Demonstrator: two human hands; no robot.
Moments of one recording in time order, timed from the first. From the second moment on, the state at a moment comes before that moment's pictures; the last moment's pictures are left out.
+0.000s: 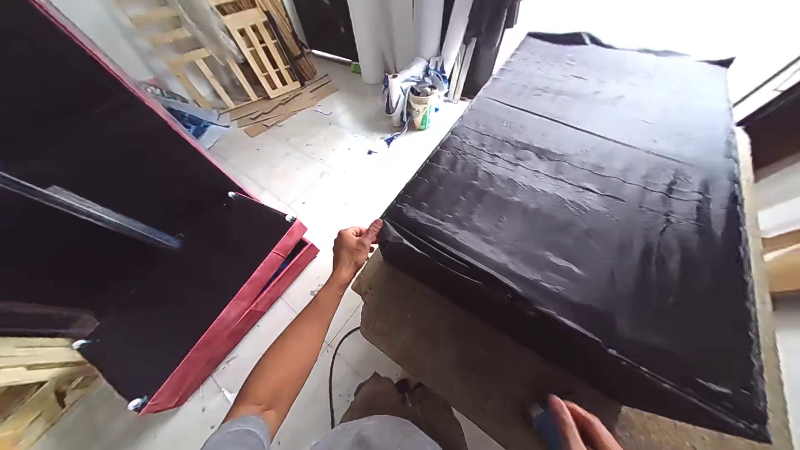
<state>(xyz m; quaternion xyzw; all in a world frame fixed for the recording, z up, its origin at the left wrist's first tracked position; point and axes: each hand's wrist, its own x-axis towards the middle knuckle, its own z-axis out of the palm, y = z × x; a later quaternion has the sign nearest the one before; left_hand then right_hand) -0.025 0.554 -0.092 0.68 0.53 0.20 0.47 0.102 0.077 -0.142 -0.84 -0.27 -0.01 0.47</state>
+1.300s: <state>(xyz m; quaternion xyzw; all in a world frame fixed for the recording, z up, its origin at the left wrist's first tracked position) -0.020 0.673 -0.131 0.52 0.24 0.01 0.82 0.008 0.504 -0.121 -0.59 -0.06 0.40 0.70</state>
